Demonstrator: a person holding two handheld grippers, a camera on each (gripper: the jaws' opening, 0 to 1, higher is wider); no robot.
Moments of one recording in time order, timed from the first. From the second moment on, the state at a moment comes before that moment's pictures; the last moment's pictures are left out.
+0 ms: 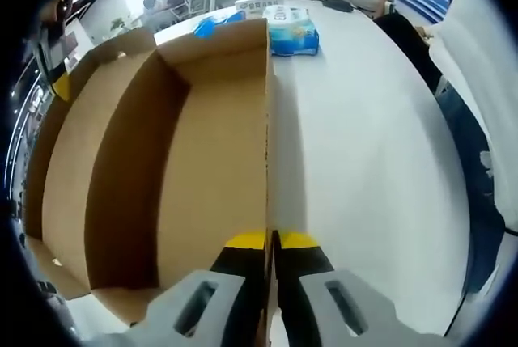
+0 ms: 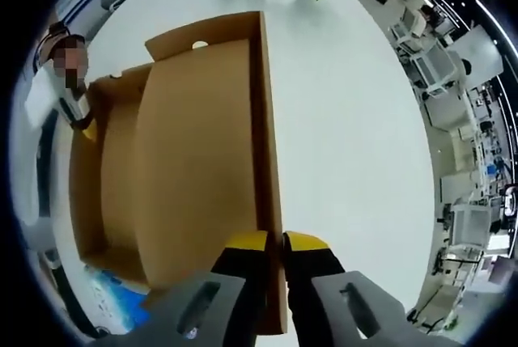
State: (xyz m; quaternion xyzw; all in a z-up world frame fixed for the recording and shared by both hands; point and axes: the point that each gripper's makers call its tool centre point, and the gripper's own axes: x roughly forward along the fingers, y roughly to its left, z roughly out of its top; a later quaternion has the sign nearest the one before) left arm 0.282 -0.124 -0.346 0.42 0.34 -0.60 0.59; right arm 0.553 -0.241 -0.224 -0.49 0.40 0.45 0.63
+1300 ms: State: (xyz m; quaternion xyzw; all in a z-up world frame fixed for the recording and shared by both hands) left arm 0.275 -0.122 -0.345 0.43 0.34 -0.60 0.59; right arm 0.533 -0.237 -0.173 -0.58 0.31 0.39 0.65
